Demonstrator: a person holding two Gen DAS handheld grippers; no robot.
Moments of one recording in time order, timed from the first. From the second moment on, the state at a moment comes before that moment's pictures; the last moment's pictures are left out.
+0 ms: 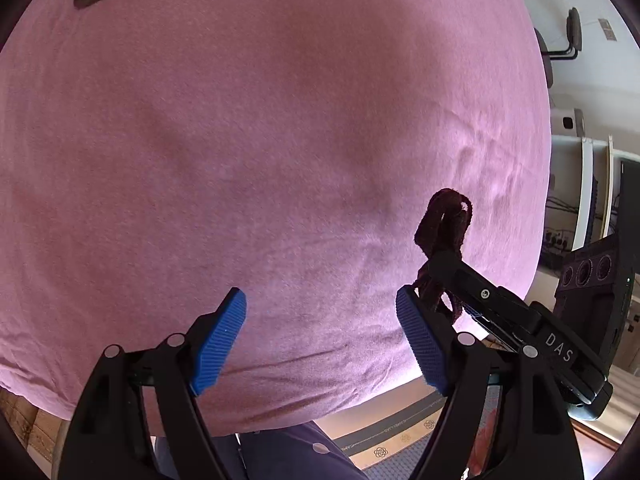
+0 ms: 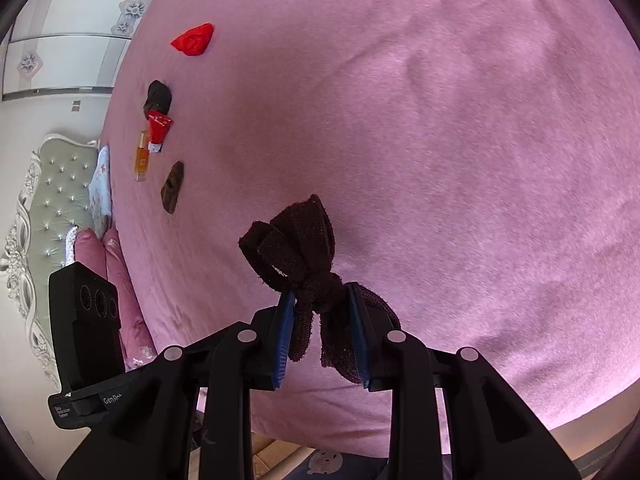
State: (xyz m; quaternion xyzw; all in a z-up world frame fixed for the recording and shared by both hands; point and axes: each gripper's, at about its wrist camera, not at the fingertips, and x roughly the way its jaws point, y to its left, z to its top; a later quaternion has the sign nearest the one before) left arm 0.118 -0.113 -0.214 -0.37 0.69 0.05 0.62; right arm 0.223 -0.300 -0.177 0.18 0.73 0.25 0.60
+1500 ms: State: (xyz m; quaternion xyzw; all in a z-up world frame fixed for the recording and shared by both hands) left arm 0.156 0.128 -0.256 -0.49 0.59 0.22 0.61; right arm 0.326 -0.100 -0.217 0.14 0.76 0.30 0.56
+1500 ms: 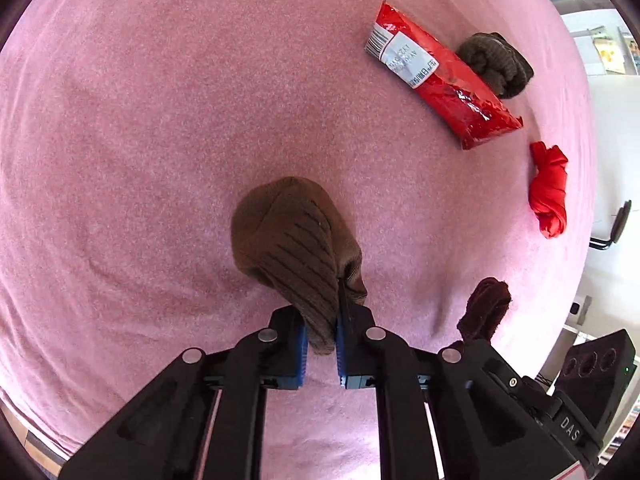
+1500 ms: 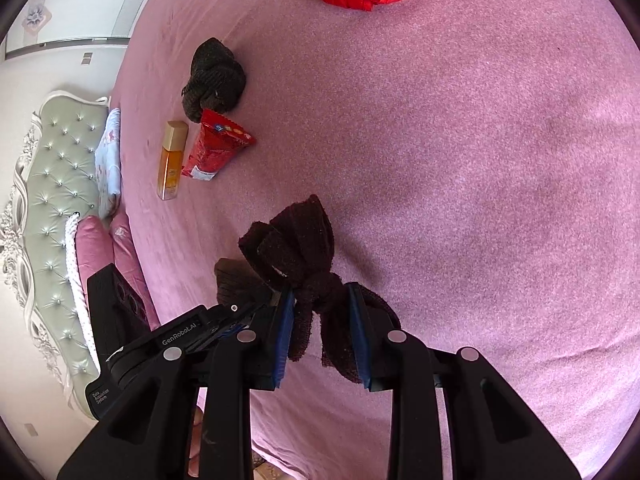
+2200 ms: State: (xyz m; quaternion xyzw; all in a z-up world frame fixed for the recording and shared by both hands) left arm 0.079 -0.015 -0.161 -0.39 0.63 0.01 0.67; right arm 0.187 -0.231 -0.131 0.18 0.72 0.26 0.61
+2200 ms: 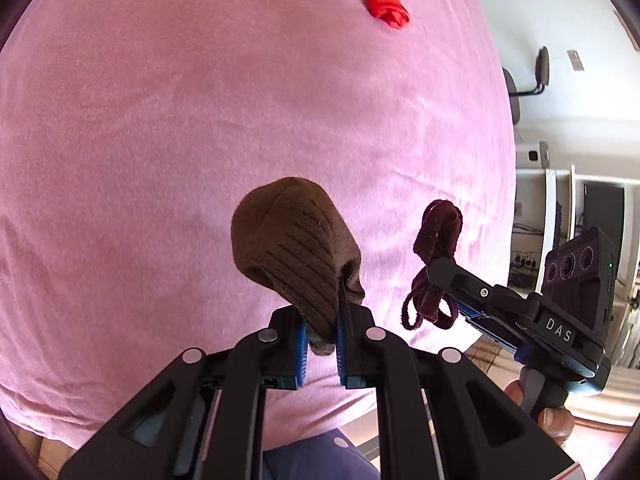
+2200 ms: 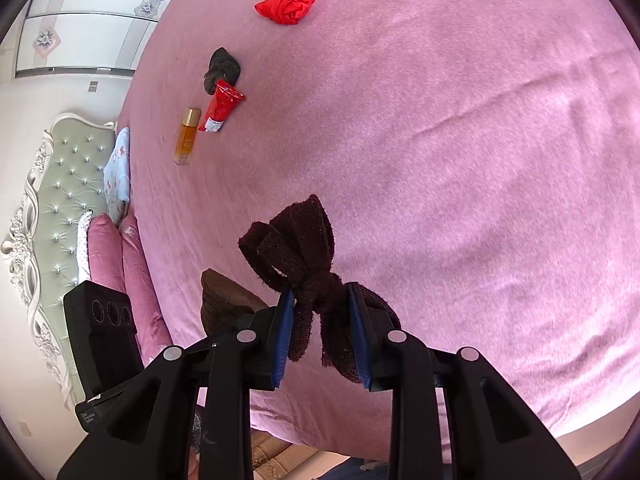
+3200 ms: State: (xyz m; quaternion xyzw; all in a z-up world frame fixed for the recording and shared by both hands) left arm 0.035 -0.370 -0.152 -0.16 0.73 -0.22 0.63; right arm 0.016 -0.573 -0.098 0.34 0.65 0.08 0.67
